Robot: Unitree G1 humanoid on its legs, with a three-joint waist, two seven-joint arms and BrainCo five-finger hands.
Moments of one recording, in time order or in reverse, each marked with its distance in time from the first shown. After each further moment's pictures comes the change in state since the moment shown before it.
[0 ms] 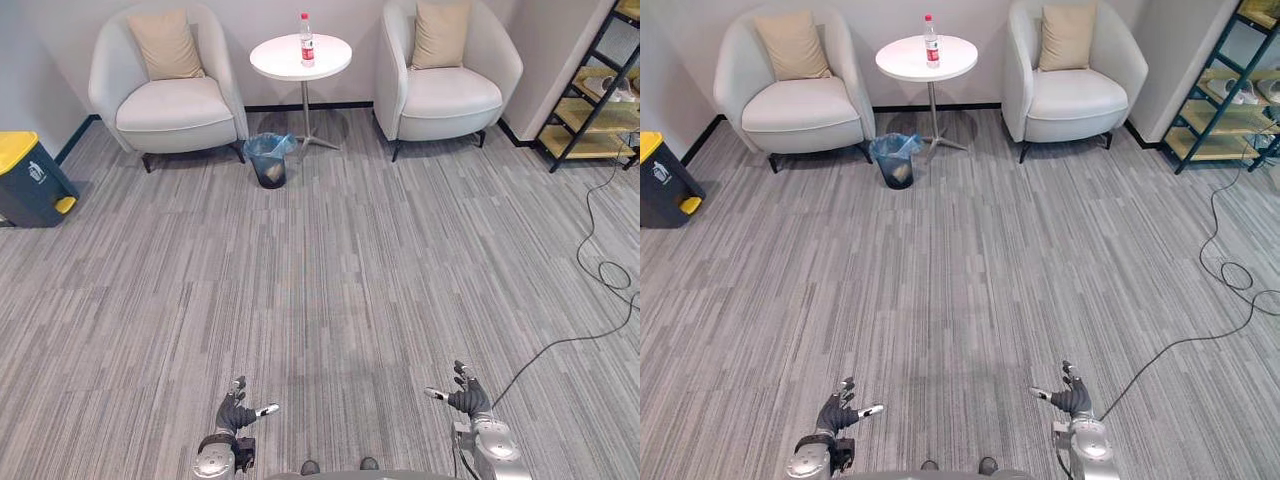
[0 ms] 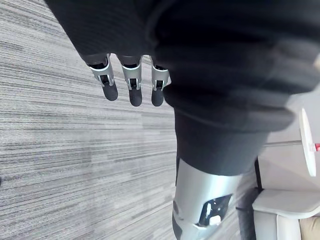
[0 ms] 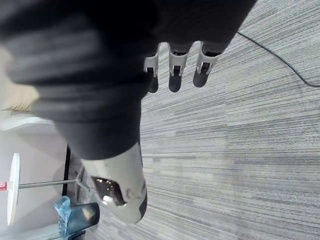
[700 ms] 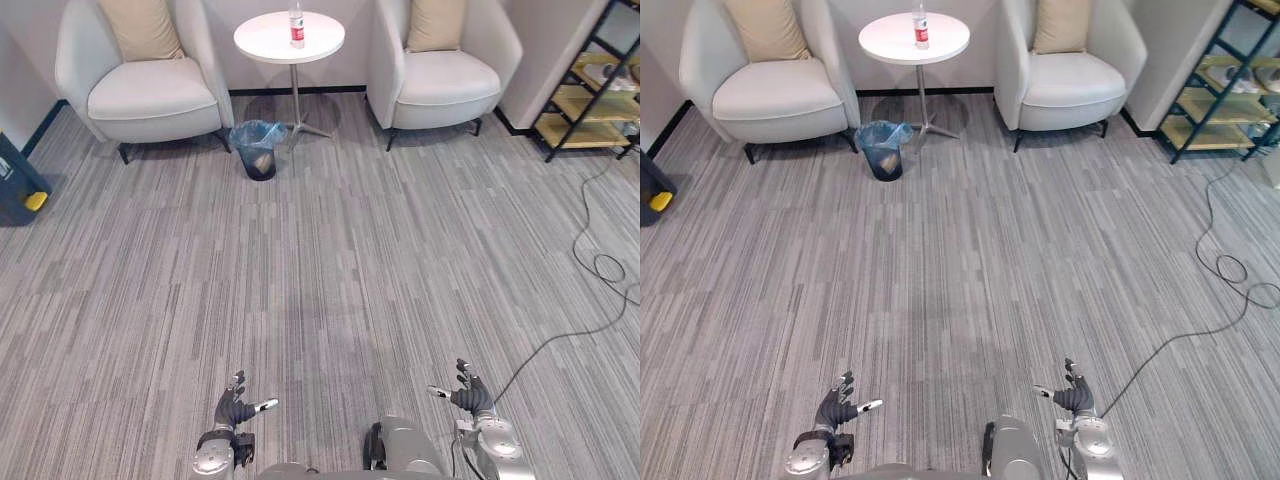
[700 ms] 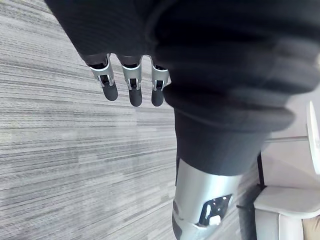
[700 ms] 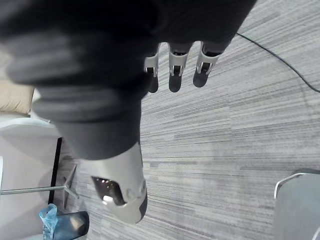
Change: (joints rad) left arm -0.043 0.001 -0.002 -0.048 -0.008 0.012 0.002; right arm -0.030 -0.042 0.004 -0.004 0.010 0.004 -0.001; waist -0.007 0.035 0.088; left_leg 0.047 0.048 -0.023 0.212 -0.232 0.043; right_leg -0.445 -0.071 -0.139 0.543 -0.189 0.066
